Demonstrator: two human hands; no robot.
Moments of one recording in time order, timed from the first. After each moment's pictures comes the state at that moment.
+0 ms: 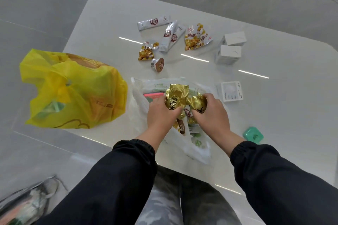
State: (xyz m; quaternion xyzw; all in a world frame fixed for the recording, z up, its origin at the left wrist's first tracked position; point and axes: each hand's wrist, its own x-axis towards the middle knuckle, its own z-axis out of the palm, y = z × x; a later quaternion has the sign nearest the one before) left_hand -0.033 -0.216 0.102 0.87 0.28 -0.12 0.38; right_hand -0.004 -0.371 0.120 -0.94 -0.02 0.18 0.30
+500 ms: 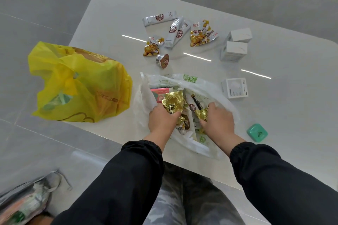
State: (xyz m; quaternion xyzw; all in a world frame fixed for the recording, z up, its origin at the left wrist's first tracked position) left_hand -0.057 -0.213 0.087 0.85 0.38 -0.21 0.32; right_hand -0.024 -0.376 0.099 -0.96 -0.10 0.25 0.01
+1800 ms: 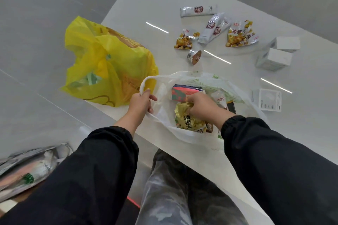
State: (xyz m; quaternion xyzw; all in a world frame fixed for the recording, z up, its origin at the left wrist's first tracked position) left_hand -0.079 -0.081 0.096 0.63 0.54 -0.11 0.54; right_hand 0.013 -0.256 0.095 -0.85 -0.23 0.43 0.17
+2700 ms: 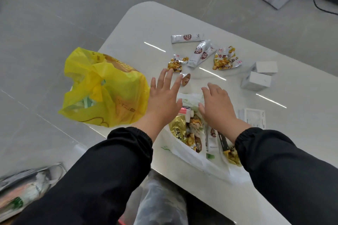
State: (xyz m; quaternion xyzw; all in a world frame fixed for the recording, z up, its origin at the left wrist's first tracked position) left_hand 0.004 -0.135 0.144 0.99 0.09 -0.09 0.06; right_hand 0.071 -0.298 0.136 -0.93 -0.31 0.17 -0.01
